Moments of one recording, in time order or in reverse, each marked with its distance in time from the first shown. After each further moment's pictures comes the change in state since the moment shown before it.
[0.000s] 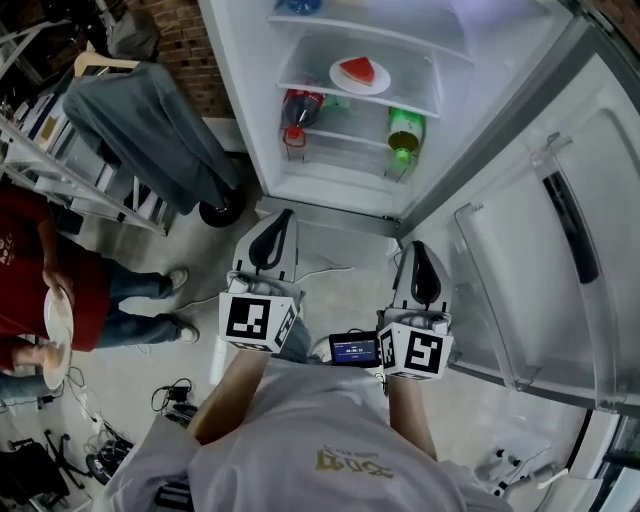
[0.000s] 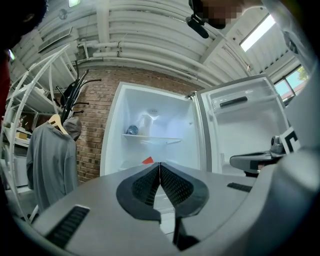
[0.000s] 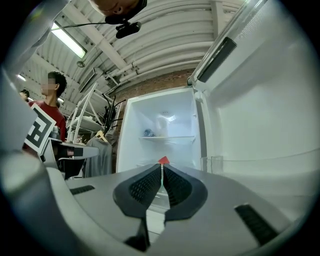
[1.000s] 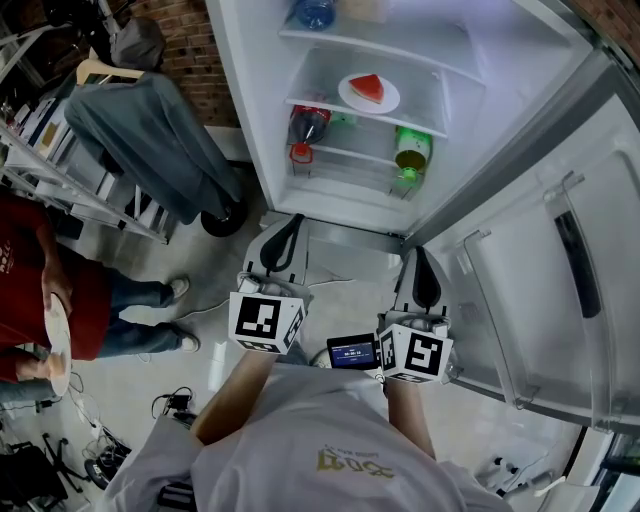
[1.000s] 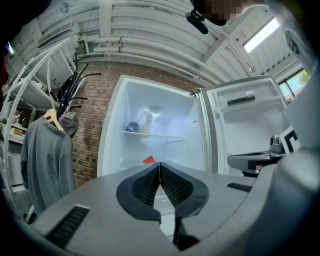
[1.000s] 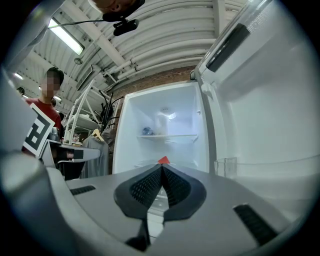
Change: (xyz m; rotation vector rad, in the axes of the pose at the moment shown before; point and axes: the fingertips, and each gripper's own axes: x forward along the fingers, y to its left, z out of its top) left arm 0.031 0.018 -0.003 -0.026 0.019 -0.024; right arm 0.036 0.008 0.002 0.004 0.023 -0.024
